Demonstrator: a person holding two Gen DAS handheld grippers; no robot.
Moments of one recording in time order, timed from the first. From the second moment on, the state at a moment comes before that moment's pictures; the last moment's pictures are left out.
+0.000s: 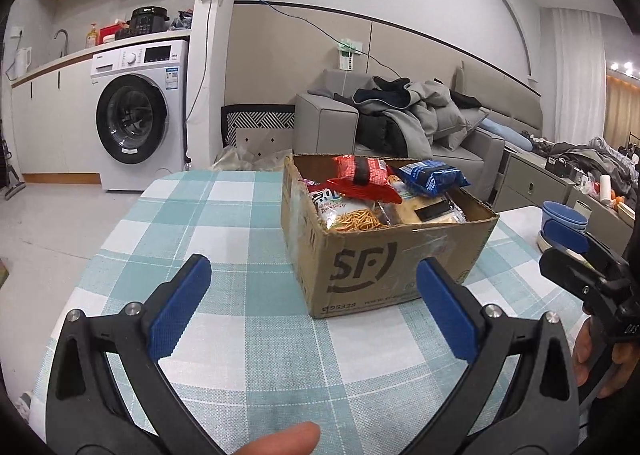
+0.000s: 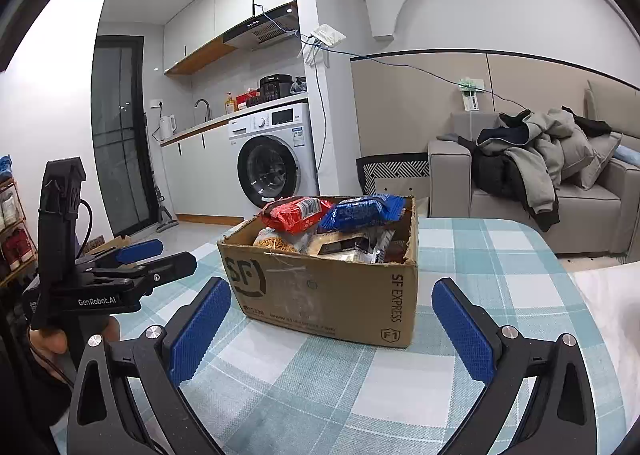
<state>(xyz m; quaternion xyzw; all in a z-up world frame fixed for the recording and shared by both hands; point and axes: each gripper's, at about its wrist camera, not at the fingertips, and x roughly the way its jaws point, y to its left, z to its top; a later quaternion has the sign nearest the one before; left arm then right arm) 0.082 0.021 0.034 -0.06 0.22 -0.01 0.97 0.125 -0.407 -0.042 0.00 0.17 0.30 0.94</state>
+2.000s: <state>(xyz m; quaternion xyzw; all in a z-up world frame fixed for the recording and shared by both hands) 0.086 0.011 0.020 -0.04 0.21 -0.01 0.98 0.118 -0.415 -0.047 0.01 0.15 0.30 0.94</state>
